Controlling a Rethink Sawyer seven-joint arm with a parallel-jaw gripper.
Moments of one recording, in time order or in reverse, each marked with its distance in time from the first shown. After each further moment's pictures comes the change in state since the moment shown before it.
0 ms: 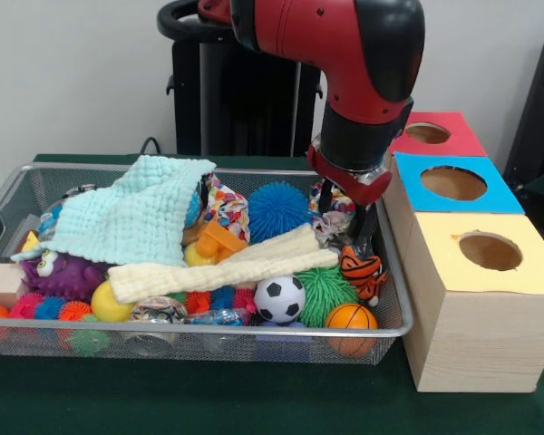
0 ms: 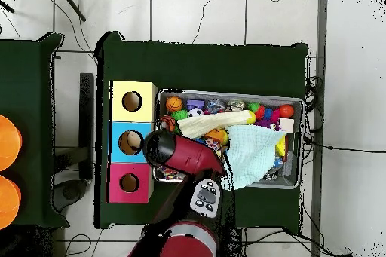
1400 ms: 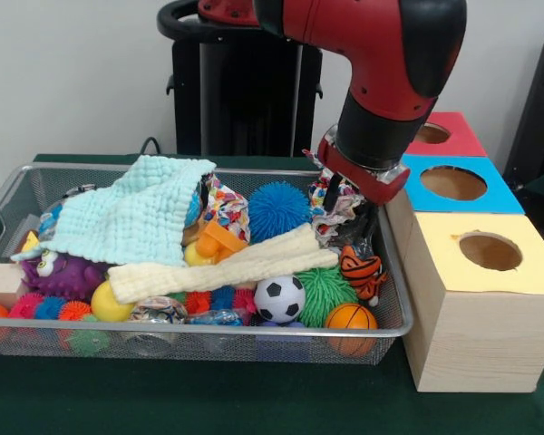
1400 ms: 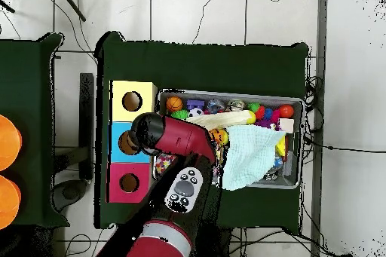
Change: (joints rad) arm 0.100 0.052 -0.135 -0.187 -0.001 0.198 0.000
